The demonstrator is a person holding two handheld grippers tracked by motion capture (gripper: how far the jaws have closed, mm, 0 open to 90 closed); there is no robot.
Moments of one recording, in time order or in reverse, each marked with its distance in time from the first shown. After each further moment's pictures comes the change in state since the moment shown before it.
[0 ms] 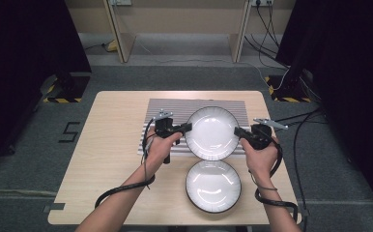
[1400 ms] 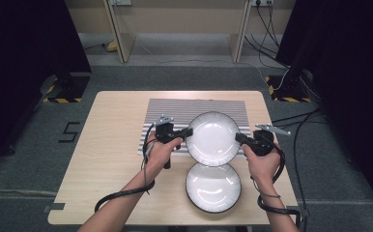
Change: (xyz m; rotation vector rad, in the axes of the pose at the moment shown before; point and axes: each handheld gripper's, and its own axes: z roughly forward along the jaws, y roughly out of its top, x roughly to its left) left arm -0.004 -0.014 -0.002 0.011 -0.018 -0.006; right arm -0.003 -0.014 -0.010 0.018 0.017 0.011
